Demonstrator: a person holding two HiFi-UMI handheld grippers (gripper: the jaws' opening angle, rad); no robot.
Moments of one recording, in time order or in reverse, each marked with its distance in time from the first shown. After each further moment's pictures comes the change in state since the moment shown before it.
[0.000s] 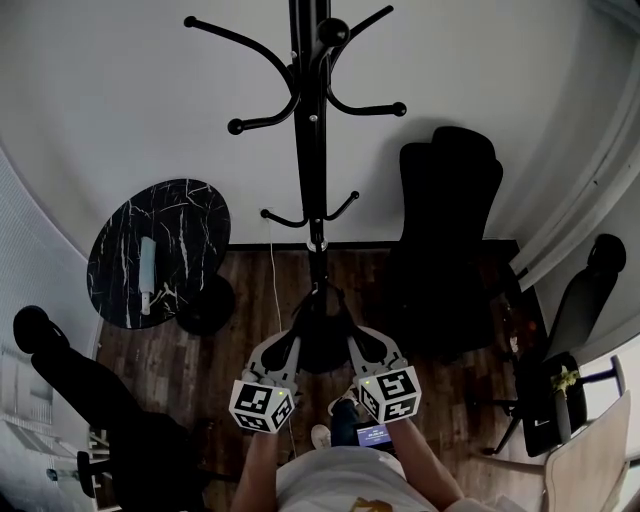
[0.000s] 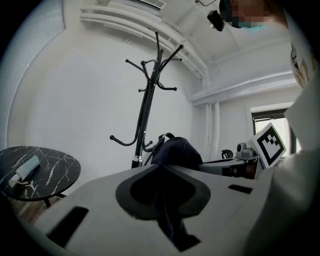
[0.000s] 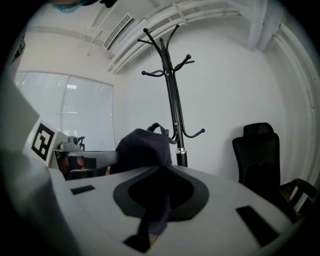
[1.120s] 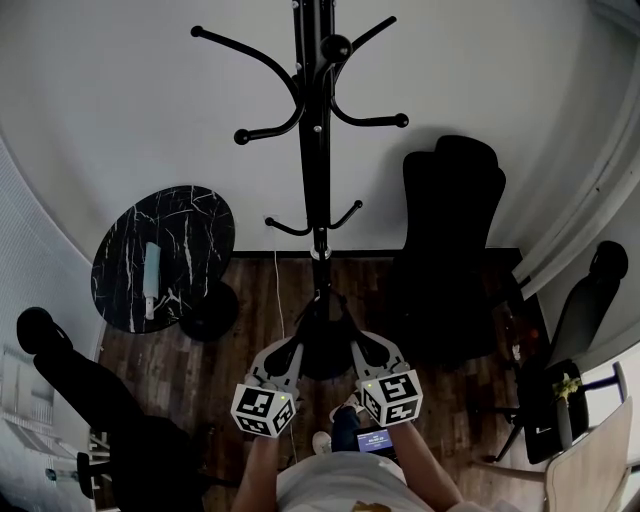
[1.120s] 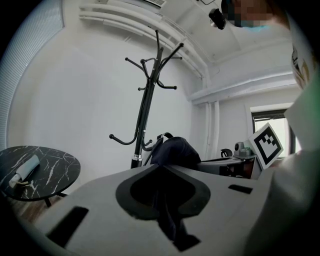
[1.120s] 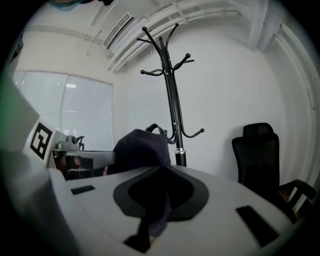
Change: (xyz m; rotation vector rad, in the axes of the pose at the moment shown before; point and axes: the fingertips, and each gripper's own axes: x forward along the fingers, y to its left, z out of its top) left arm 0.000 -0.002 -0.001 -0.002 0.021 -0.006; right arm 0.001 -0.004 0.001 0.001 0.011 -0.003
